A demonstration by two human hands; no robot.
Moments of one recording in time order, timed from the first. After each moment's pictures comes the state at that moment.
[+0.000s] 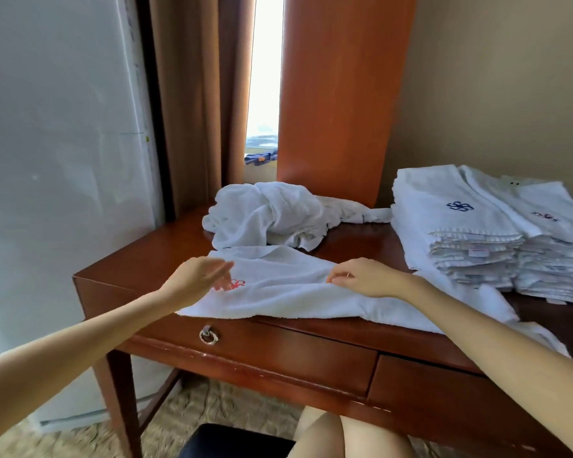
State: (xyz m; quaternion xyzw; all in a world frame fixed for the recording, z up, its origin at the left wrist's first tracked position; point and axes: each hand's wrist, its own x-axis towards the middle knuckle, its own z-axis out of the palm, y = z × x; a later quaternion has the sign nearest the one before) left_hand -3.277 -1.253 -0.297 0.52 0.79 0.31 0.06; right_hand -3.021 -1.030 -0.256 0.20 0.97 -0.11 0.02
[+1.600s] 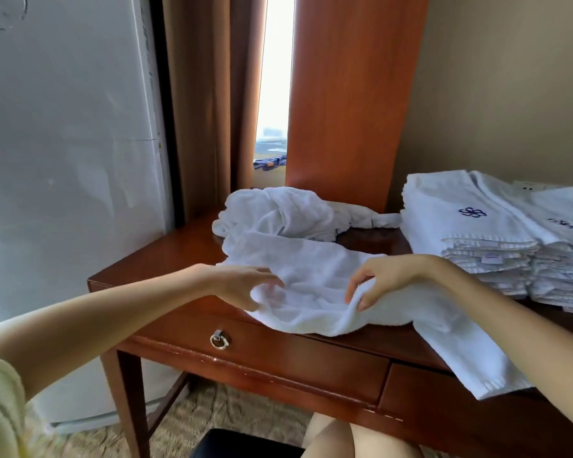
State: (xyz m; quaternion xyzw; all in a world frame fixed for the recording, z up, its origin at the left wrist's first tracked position) left_hand -3.255 -1.210 -0.265 0.66 0.75 -0.02 0.07; right_hand -3.017 -1.022 -0.219 0.15 0.95 -0.19 0.18
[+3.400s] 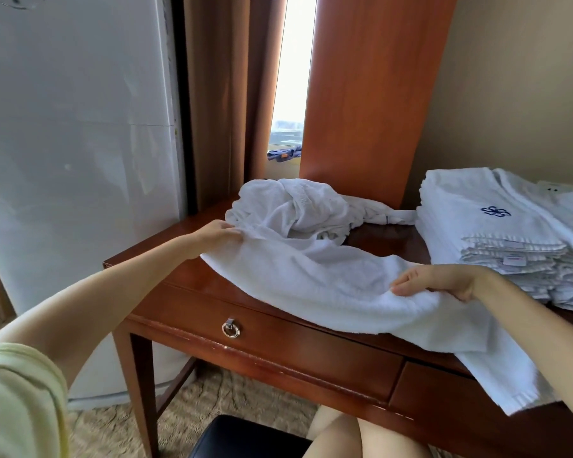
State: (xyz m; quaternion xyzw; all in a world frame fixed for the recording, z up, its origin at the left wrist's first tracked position) left_hand -3.344 -1.218 -0.262 0.39 0.80 0.41 0.19; right_hand -2.979 -0.980 -0.246 0.23 0.80 -0.53 0.17
